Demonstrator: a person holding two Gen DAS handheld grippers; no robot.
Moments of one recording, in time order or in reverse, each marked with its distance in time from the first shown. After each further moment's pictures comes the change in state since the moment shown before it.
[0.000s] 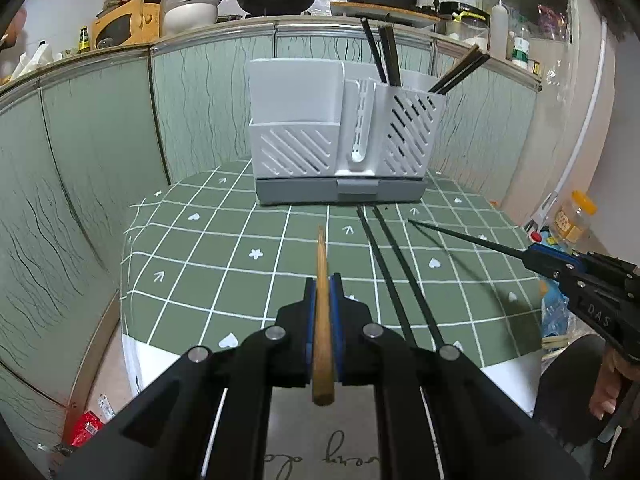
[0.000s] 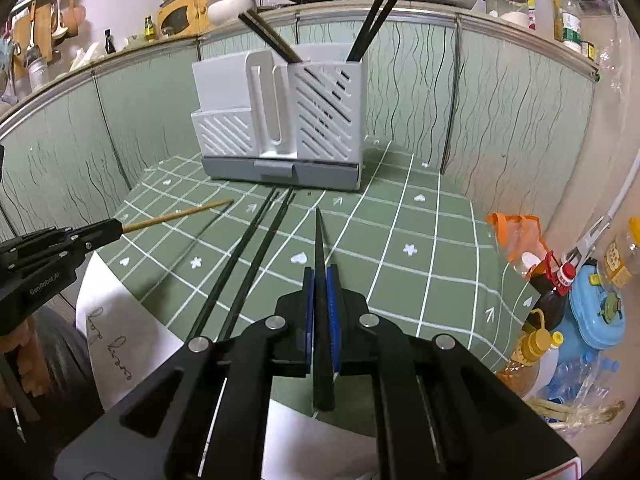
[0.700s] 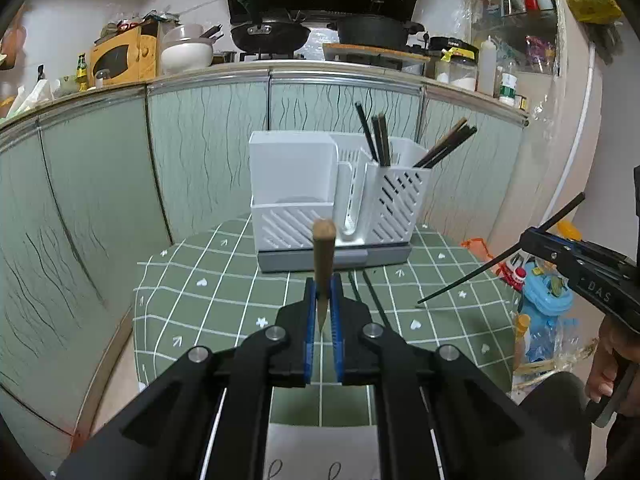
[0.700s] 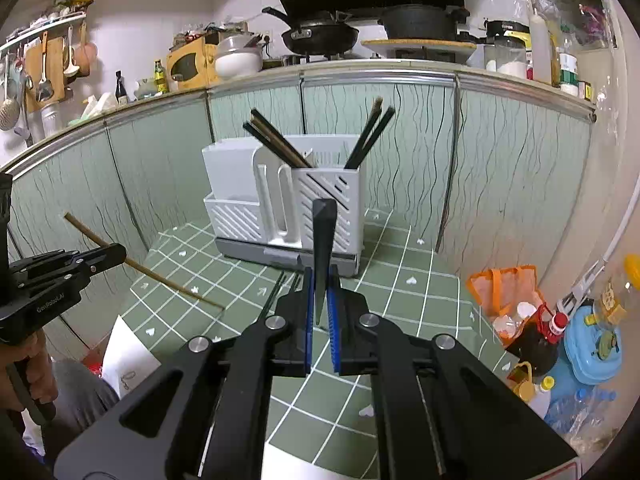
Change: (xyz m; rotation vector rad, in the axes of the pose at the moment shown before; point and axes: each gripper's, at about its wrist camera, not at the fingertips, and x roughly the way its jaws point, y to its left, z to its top) left arm -0.038 0.004 0.056 0.010 -0.108 -0.036; right arm -0.045 -0.004 0.067 0.003 -0.155 0.030
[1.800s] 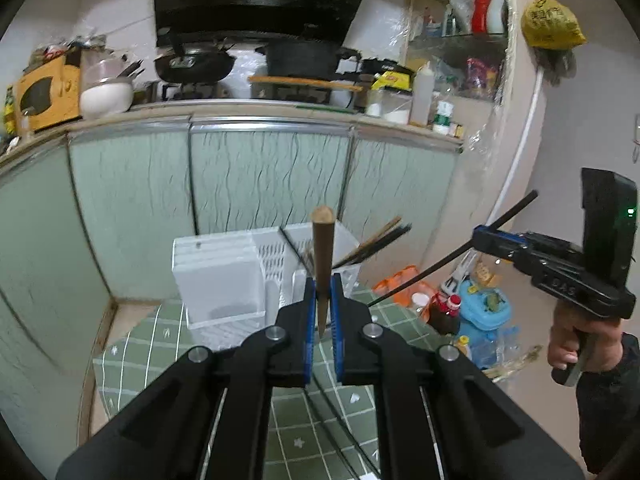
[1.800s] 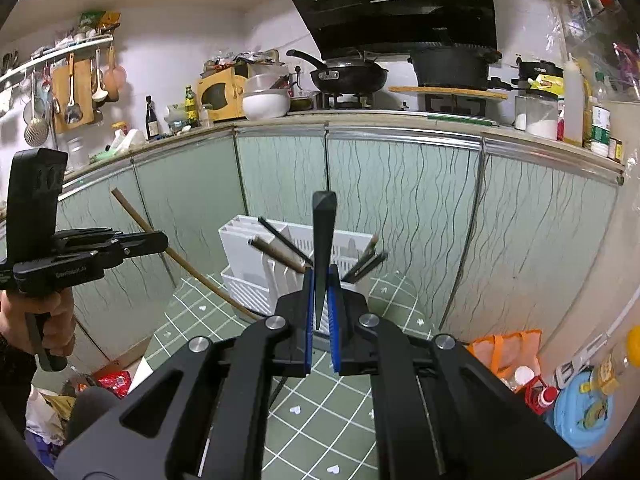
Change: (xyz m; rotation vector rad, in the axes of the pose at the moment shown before) left arm 0.002 -0.011 0.131 0.089 -0.026 -0.282; right arm -0.021 -0.032 0.118 -0.059 -0.064 0.134
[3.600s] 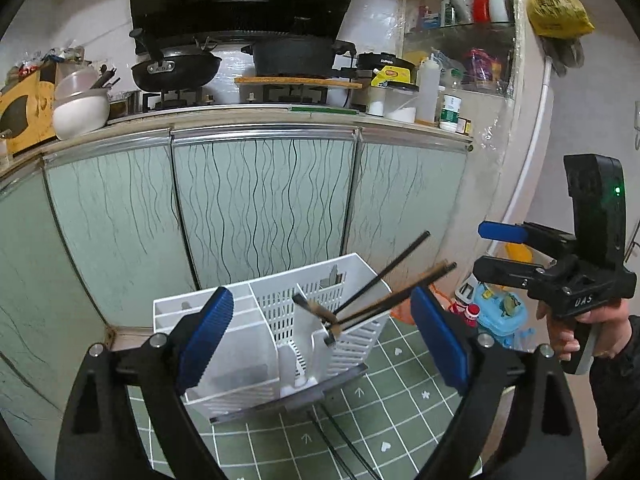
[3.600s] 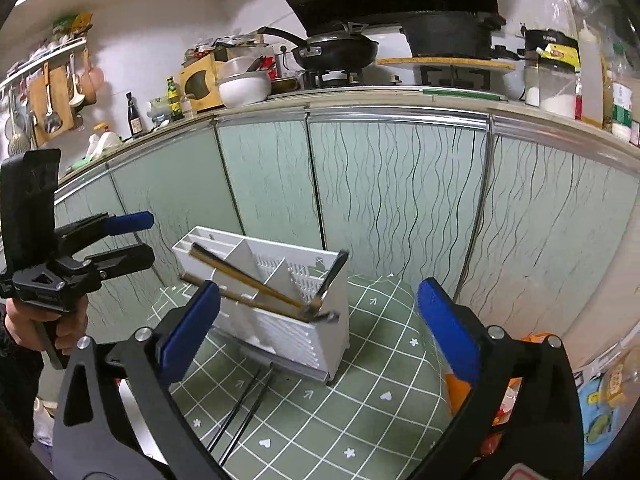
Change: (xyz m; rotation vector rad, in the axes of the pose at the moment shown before) left arm 0.072 0.020 0.032 0.052 0.005 -0.004; right arm 0.083 -0.052 0.029 0.037 0.089 0.013
